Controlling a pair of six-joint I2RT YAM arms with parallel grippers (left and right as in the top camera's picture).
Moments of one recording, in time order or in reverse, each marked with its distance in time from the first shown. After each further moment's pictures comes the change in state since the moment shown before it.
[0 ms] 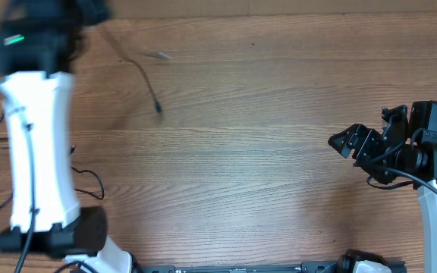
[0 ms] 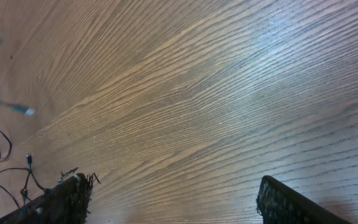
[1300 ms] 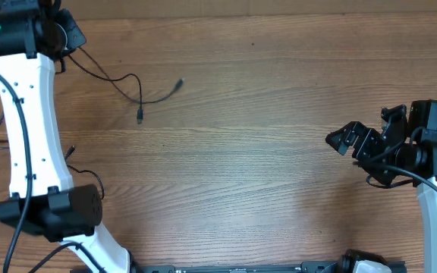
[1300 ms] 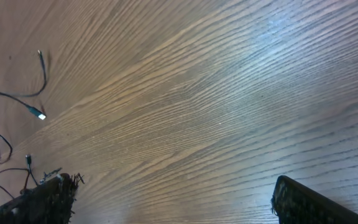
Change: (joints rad) left arm 0.078 0.137 -0.004 -0.203 -0.084 0.004; right arm 0.000 0.015 0.000 0.002 0.000 0.001
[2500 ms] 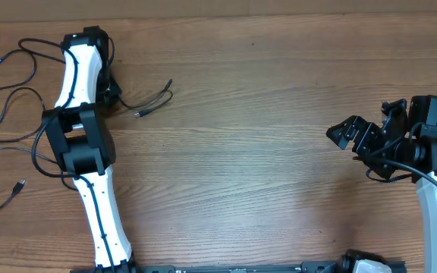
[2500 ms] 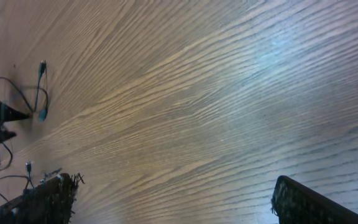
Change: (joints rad) left arm 0.001 0.632 -0.002 -0.090 -0.119 -0.110; right arm 0.000 0.026 0.000 0.068 0.000 0.000
